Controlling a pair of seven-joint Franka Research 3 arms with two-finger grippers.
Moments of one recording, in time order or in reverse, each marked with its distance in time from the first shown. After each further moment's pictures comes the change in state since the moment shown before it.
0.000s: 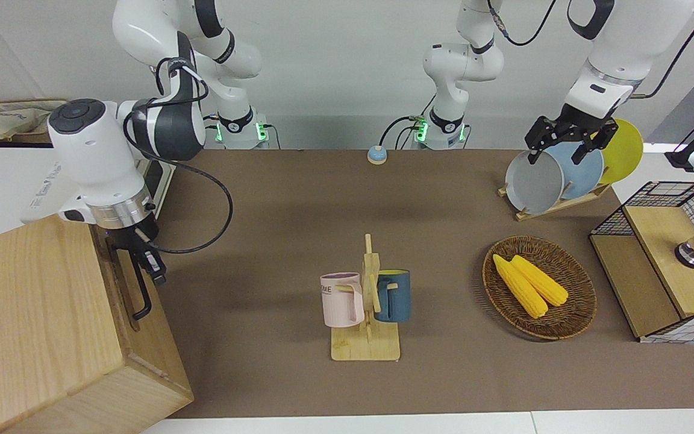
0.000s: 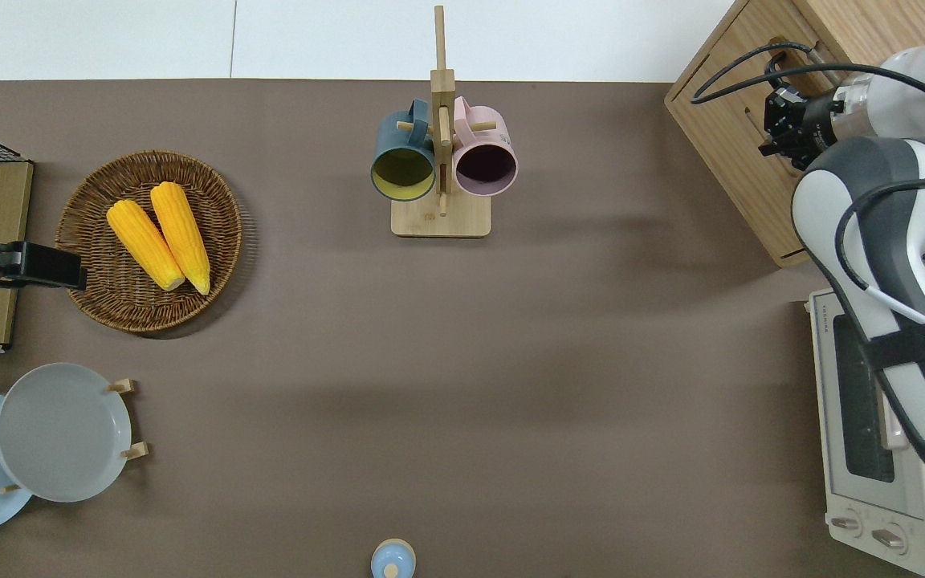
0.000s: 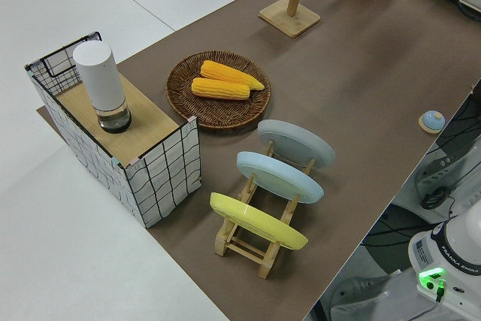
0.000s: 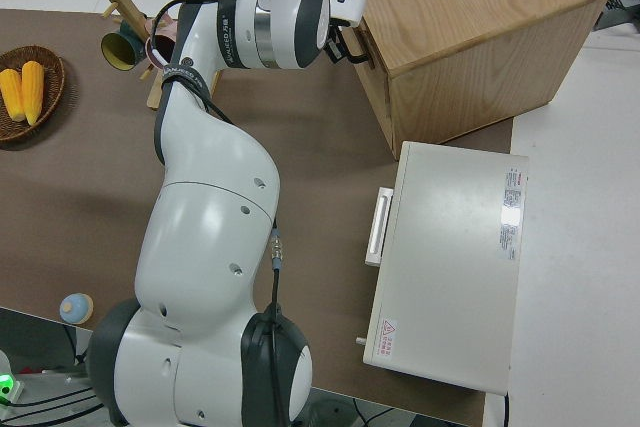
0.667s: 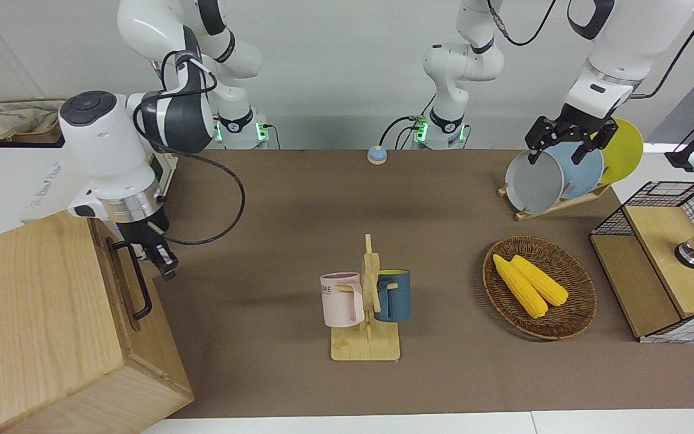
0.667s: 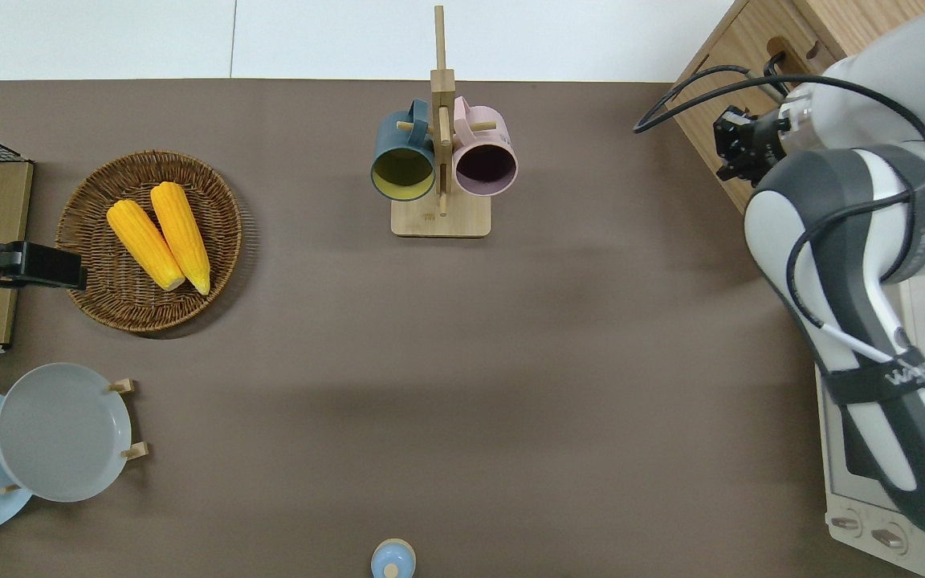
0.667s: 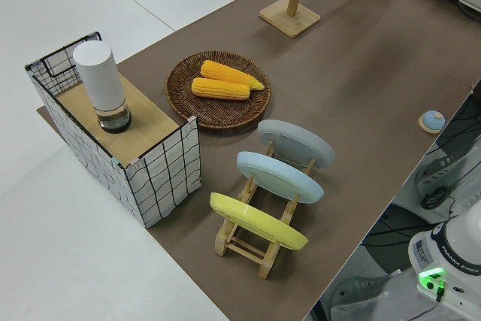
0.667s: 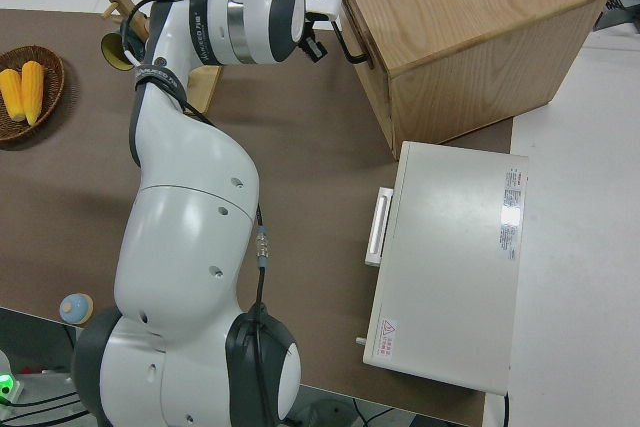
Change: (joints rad) left arm 0.000 0.000 0.000 0.000 0.000 0.000 0.000; right arm 0.094 -0.040 0.006 0.009 -0.004 -0.148 -0.031
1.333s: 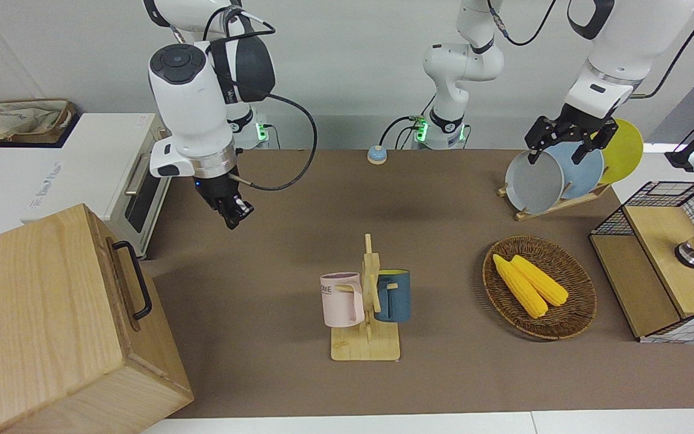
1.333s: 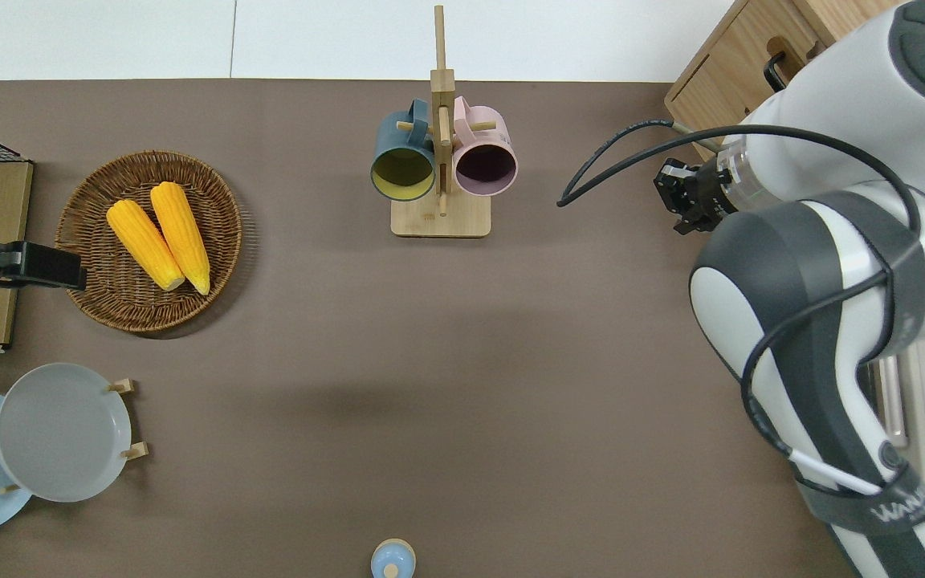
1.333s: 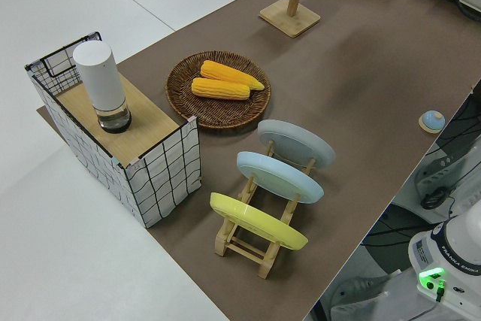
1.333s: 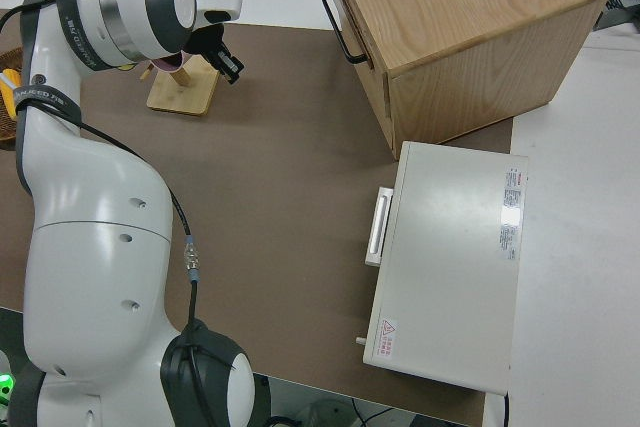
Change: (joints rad) left arm 0.000 0.000 0.000 0.000 0.000 0.000 0.000; right arm 0.129 -0.122 -0.001 -0.013 -0.001 -0.213 -0.039
